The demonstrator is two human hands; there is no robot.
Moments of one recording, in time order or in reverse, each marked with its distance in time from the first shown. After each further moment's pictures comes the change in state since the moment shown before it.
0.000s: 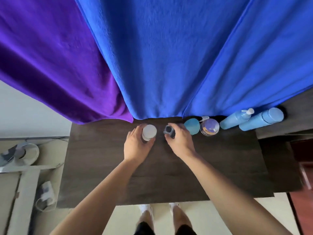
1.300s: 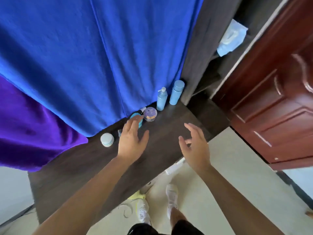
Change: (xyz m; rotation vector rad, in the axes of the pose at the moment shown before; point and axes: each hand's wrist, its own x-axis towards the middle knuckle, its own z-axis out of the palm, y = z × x) left_hand -0.088 0.141 -0.017 -0.056 -0.272 0.727; right_hand -0.227 0.035 -0.119 0.109 0.652 0.364
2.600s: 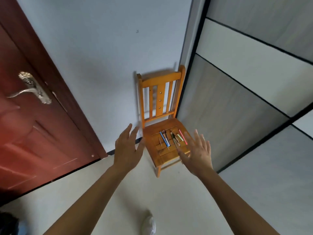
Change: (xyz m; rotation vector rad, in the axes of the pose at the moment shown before) left_hand -0.372 0.730 0.645 -0.083 -1.024 1.002; right_hand -0.464 0.572 -0.632 -0.457 0.619 1.242
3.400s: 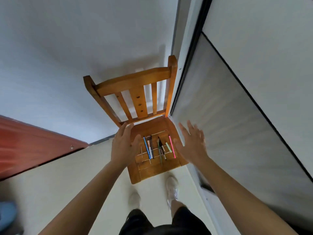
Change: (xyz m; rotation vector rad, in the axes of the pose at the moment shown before) left_hand 0.298 0.055 0.228 0.067 -0.144 -0.385; right_hand 0.375 0.154 0.052 -0.110 -0.330 -0.105
